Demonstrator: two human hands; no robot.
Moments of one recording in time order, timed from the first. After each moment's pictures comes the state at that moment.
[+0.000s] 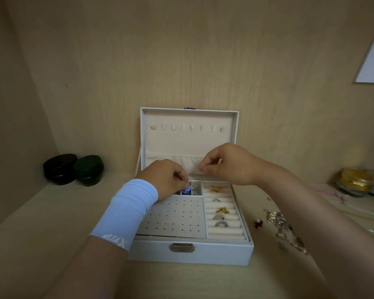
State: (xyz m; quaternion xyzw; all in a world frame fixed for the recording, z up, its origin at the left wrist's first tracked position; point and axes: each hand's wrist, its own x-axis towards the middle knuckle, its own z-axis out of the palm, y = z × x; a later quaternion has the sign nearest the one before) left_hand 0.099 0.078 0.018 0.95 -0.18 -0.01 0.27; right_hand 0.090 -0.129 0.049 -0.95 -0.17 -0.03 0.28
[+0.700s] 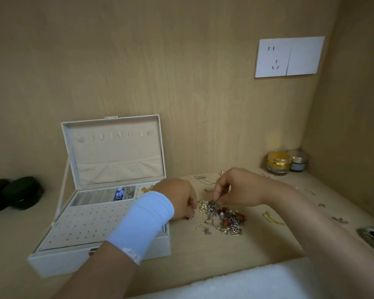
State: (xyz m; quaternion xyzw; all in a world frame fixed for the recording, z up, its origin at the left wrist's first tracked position) left_hand 0.051 -0.092 0.006 0.94 -0.32 -0.06 0.03; right_hand 0.003 -0.291 0.012 -0.96 -0.07 0.05 0.26
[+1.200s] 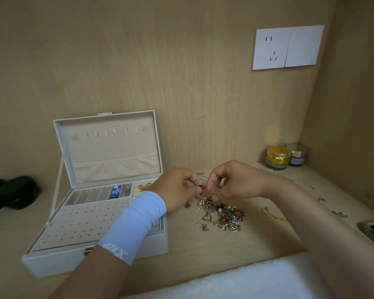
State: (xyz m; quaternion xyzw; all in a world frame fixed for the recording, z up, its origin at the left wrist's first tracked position) left_hand 0.048 -0.094 0.004 0.89 -0.28 -0.06 0.34; right_hand 0.003 -0.294 0.016 -0.91 -0.10 0.07 0.38
